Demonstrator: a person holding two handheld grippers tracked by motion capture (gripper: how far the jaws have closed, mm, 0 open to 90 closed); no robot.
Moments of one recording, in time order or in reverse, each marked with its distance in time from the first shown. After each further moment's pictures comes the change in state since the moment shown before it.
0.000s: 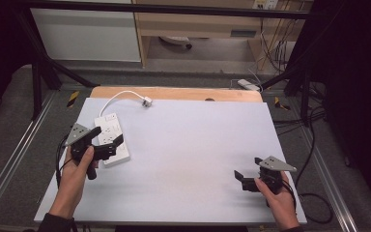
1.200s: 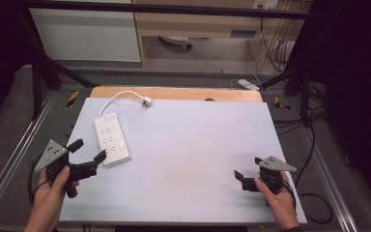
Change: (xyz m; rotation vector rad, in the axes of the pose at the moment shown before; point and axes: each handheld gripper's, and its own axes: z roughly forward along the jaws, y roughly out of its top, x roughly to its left) left arm 0.004 -0.018 -0.067 -0.050 -0.006 0.048; right arm 0.000 0.000 0.000 0.001 -0.004 -0.001
